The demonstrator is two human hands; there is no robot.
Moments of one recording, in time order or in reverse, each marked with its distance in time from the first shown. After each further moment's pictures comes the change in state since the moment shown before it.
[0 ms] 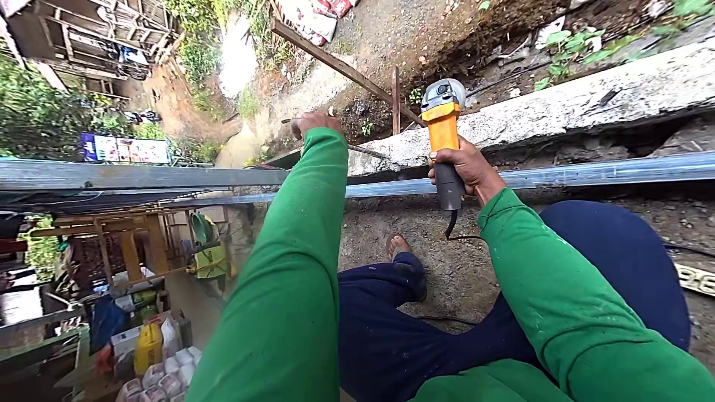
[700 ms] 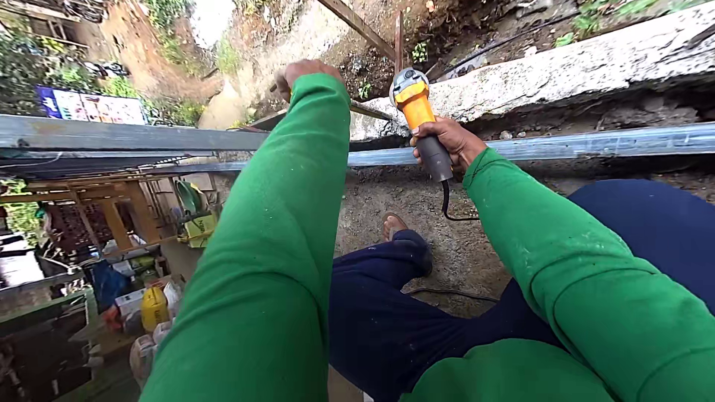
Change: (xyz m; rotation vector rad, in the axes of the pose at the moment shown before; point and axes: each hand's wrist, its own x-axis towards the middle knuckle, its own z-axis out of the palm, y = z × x) left_hand 0.000 -0.004 0.014 -0.055 -0.053 0.025; right_hand 0.074 0.069 0.031 0.004 -0.168 0.261
